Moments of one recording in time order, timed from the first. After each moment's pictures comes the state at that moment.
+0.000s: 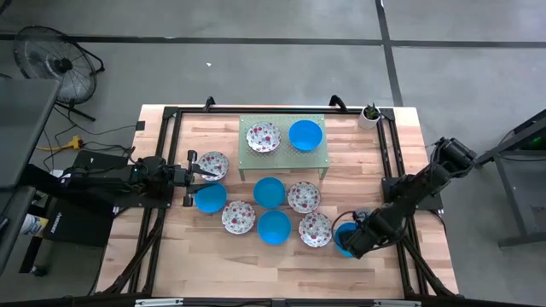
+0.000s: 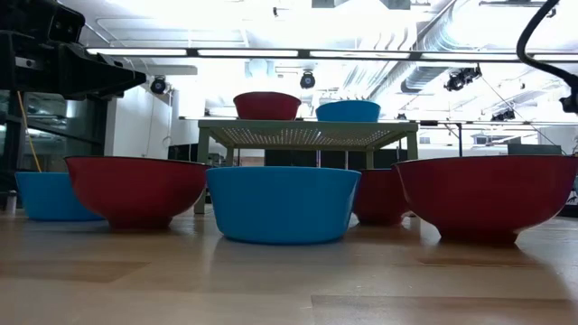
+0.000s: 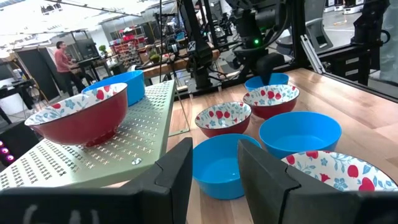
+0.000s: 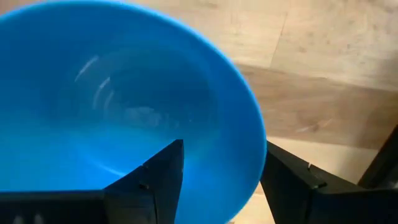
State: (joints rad) left arm -0.02 0.02 0.01 0.00 0.01 0.26; right arm 0.73 1.51 0.81 -0.80 -0.14 2.14
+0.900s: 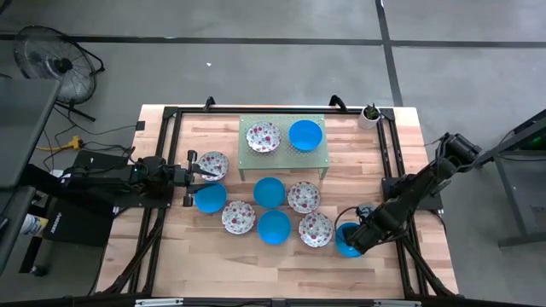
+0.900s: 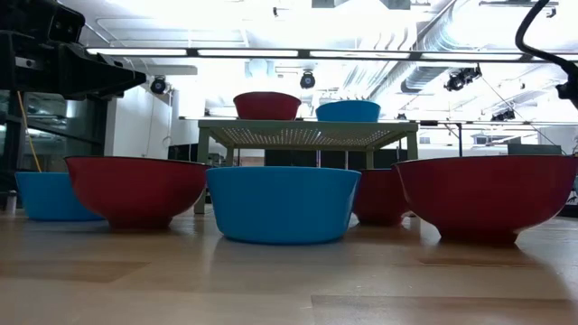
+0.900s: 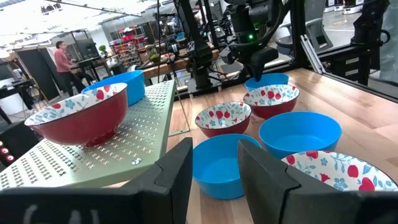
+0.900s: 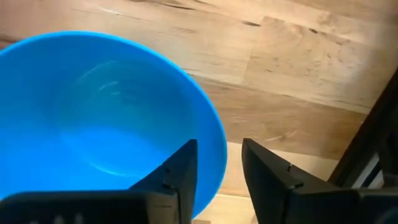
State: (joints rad) left arm -0.02 0.02 0.01 0.00 0.01 0.26; right arm 0.73 1.43 0.80 -0.91 -0.11 2.07
